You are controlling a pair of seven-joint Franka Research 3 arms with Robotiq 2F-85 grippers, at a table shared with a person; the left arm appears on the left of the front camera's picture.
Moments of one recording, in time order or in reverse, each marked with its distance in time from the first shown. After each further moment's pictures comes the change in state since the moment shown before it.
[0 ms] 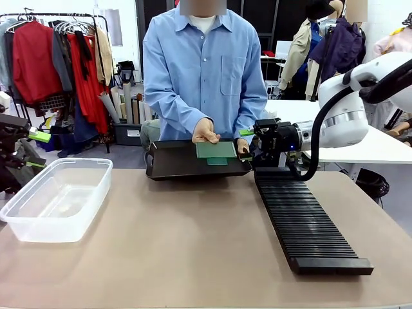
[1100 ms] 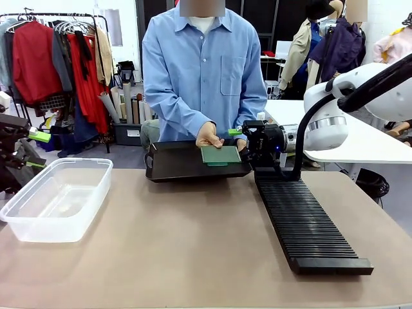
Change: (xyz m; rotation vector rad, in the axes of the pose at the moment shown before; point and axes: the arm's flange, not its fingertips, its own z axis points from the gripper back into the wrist) left arm 0.000 0.000 0.000 0.000 0.000 0.000; right arm 0.027 -0.018 -0.029 0.077 0.009 -0.006
